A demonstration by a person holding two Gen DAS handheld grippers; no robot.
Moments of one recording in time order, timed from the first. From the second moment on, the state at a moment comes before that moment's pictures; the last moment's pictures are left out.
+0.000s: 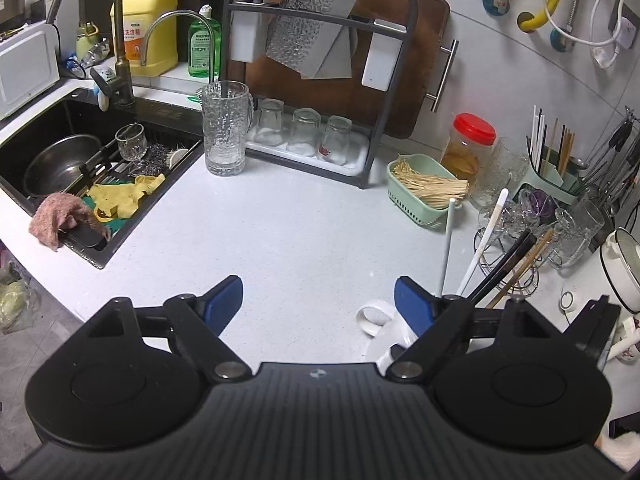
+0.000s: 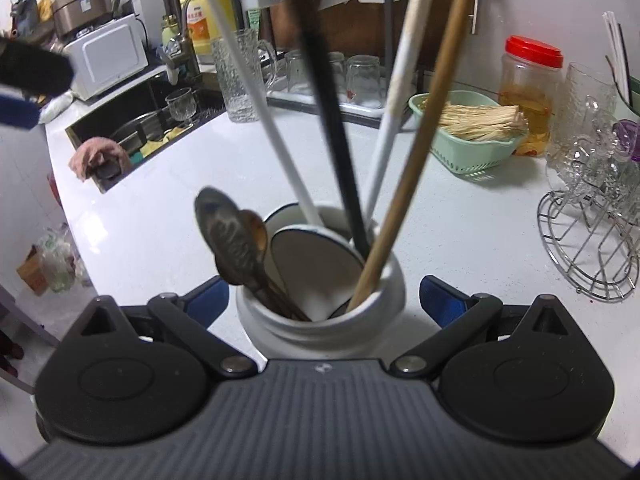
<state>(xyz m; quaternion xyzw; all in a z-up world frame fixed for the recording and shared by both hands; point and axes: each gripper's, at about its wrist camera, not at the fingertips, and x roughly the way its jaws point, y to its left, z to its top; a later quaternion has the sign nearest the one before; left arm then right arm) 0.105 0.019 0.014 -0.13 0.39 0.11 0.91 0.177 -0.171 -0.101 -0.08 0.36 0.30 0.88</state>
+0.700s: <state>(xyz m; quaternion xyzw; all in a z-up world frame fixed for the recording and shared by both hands) 0.043 0.044 0.043 -0.10 0.35 0.03 0.93 0.090 -0.192 -0.011 -0.02 0.31 0.16 0.94</state>
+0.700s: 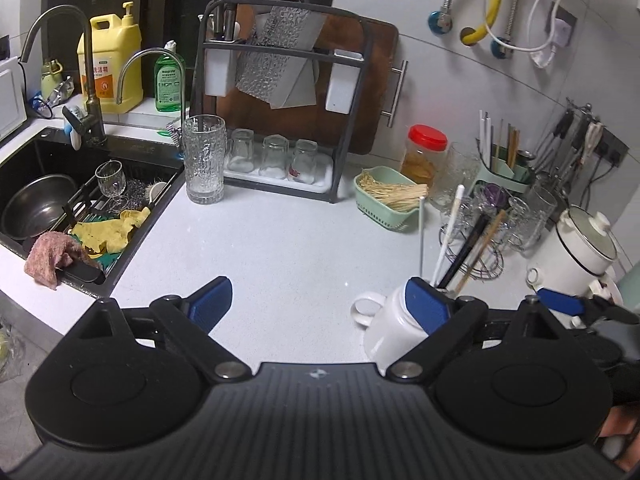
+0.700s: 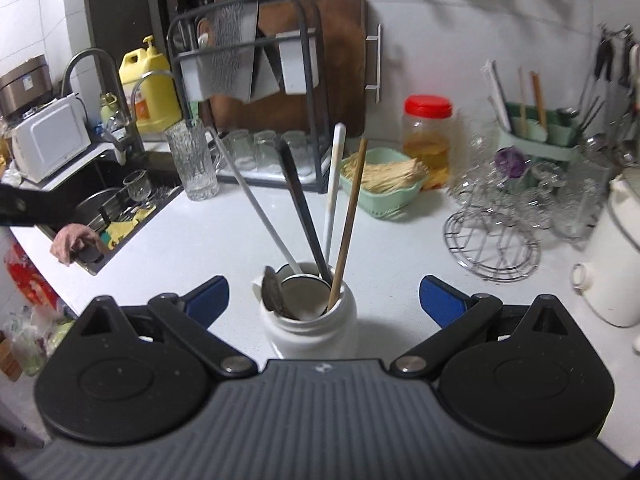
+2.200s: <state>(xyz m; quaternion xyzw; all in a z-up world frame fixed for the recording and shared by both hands) -0.097 0.036 0.067 -0.06 0.35 -0.03 0.93 -0.081 -0.179 0.038 0.04 0.29 0.08 0.95</state>
